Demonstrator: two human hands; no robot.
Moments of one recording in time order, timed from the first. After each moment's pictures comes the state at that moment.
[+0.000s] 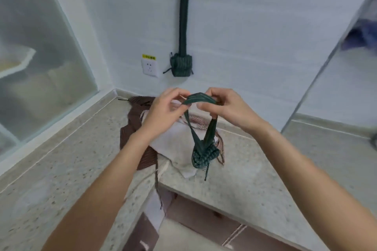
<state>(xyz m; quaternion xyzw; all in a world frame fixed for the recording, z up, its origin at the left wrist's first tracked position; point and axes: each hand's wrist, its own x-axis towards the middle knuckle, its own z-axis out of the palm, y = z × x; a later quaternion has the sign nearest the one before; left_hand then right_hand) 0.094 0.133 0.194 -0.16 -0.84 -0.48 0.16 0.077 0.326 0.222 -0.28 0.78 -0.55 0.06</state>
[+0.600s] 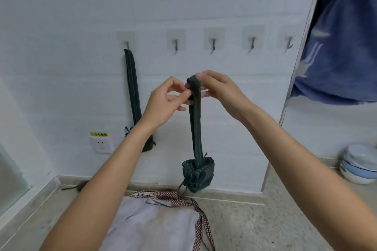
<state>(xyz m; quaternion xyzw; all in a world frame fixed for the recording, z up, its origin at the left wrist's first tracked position) -0.098 0.212 0.321 -0.30 -0.74 -0.59 0.13 -0.072 0.381 0.348 -0.21 0.74 -0.62 -0.11</state>
